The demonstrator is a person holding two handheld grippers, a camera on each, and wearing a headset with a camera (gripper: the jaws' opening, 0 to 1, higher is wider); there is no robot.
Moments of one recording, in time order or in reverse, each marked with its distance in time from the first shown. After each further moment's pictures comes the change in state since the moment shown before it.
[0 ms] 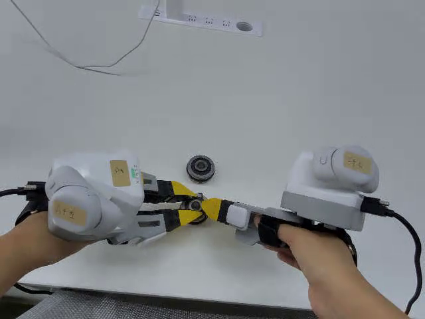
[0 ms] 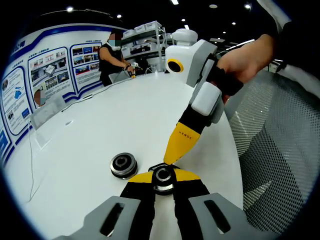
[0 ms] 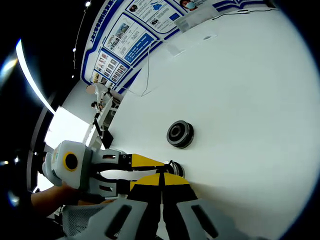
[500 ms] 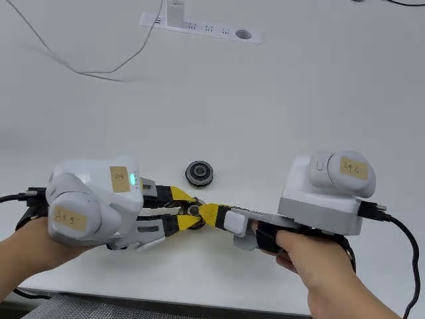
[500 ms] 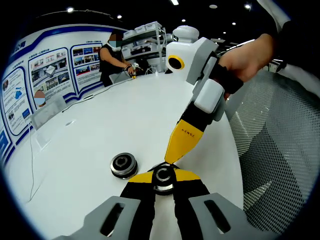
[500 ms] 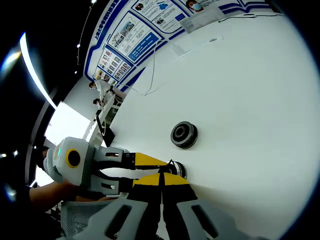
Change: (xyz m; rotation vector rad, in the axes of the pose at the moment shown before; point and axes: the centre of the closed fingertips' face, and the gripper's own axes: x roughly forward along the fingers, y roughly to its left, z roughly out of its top) left arm 0.000 -0.001 0.001 0.002 -0.005 0.004; right arm -0.004 0.006 -0.001 -0.053 0.003 0.011
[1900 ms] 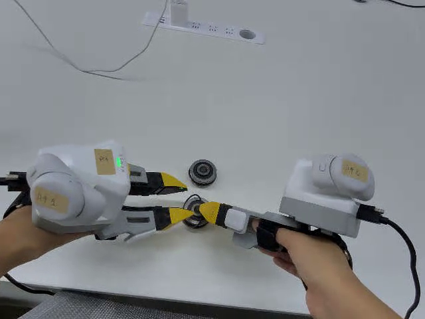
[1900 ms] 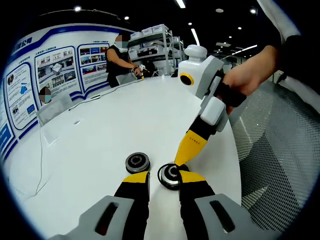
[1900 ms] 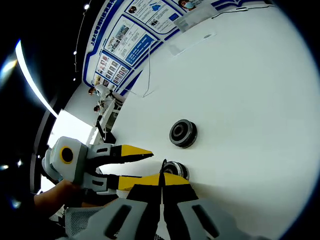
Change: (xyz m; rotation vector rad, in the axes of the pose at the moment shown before) left arm -0.027 0.017 0.009 -0.044 -0.028 0.039; right arm 0.007 0.000 0.000 0.083 -0.017 0.025
